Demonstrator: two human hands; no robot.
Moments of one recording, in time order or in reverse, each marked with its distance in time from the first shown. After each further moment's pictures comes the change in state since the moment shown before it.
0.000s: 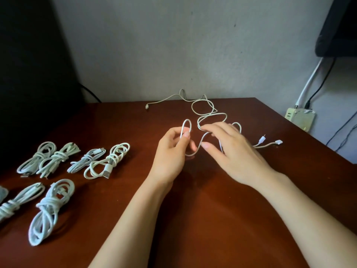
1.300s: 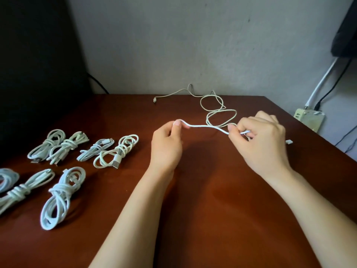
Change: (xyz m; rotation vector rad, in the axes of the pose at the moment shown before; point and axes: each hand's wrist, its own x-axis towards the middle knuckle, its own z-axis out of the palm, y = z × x) left_hand 0.004 -0.002 -0.018 0.163 0.249 0.046; right_hand 0.005 0.008 0.001 -0.094 0.603 -0.104
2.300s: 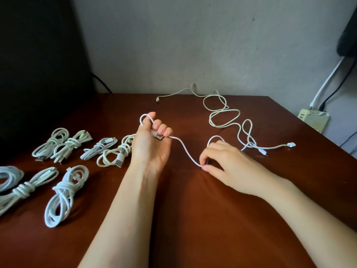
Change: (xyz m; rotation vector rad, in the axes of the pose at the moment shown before) left_hand 0.022 0.007 -0.021 -1.193 0.134 -0.343; right_hand -0.018 -0.022 0.005 0.183 -0.941 -0.061
